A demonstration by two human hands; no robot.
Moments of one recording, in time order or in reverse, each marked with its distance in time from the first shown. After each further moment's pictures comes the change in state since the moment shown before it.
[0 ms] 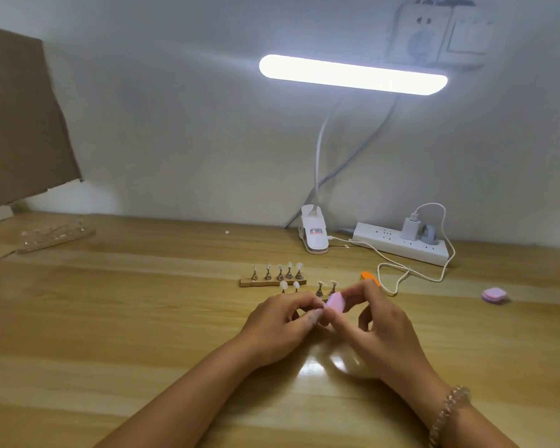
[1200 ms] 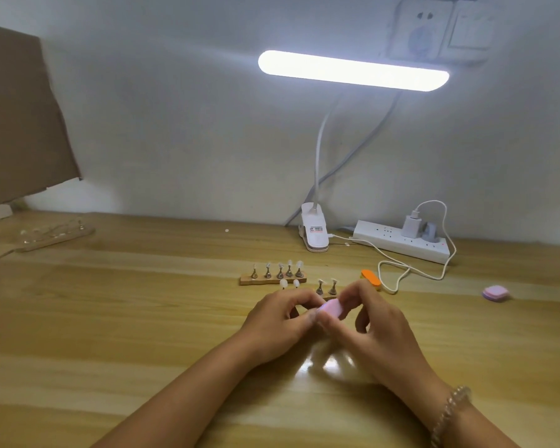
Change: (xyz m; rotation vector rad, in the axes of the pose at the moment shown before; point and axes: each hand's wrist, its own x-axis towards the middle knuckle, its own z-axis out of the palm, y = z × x) left_hand 0.002 -0.003 0.001 -0.042 0.034 0.014; right_hand -0.001 -0.004 -0.001 -0.043 -0.007 -0.014
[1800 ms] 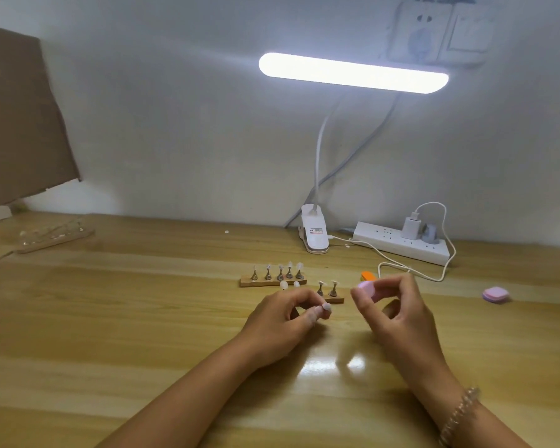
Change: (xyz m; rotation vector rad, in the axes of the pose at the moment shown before) left_hand -0.001 -0.001 0.003 -0.090 0.012 0.005; right_hand 0.005 0.006 -0.012 0.250 0.214 0.150
